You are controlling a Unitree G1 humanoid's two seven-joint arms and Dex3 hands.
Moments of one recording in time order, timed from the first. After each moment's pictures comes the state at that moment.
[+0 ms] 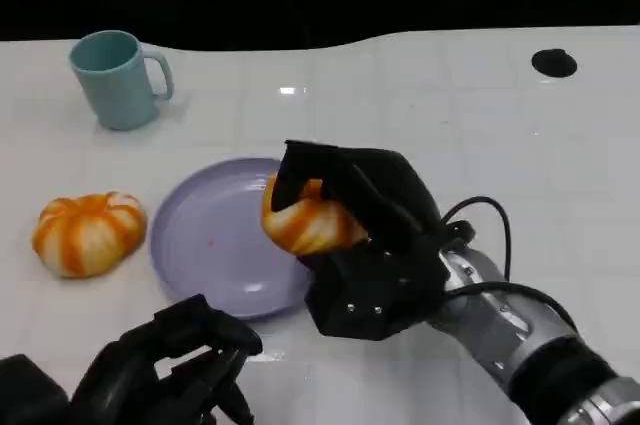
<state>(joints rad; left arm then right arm) 0.37 0.12 -0.02 -0.41 -0.33 0.24 -0.29 -0.68 0.10 0.43 0.86 -0.60 -0.41 -0.33</state>
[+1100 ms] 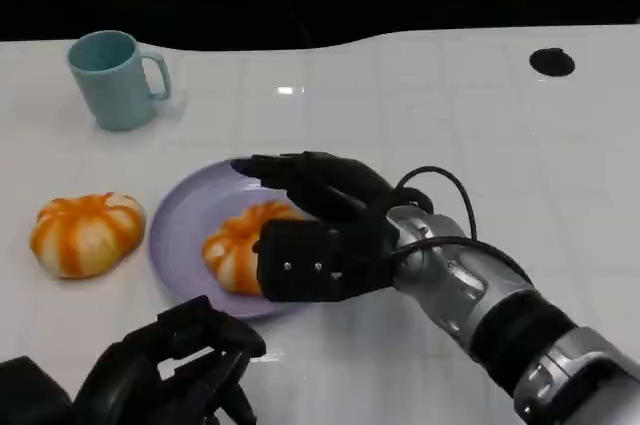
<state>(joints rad) 0.37 0.12 -0.03 -0.41 -0.32 0.23 -0.29 -0.81 0.14 0.51 0.91 -0.59 -0.14 0.02</state>
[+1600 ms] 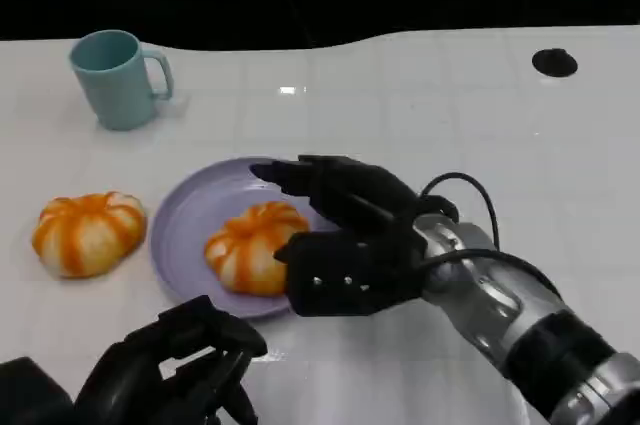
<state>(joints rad) 0.36 0.12 -0.04 -0.41 -0.33 0.22 -0.29 -0.68 0.02 0.51 0.66 -0.60 -0.13 0.07</state>
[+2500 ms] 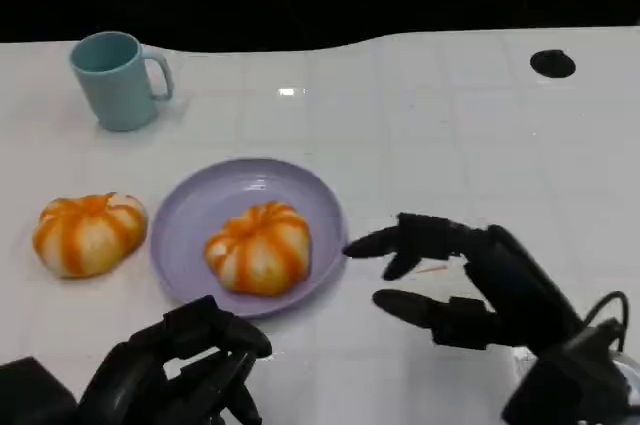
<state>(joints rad) 0.36 0.12 -0.05 -0.40 -0.32 0.21 -0.29 -0.07 -0.17 0.23 0.06 -0.23 -0.47 0.09</state>
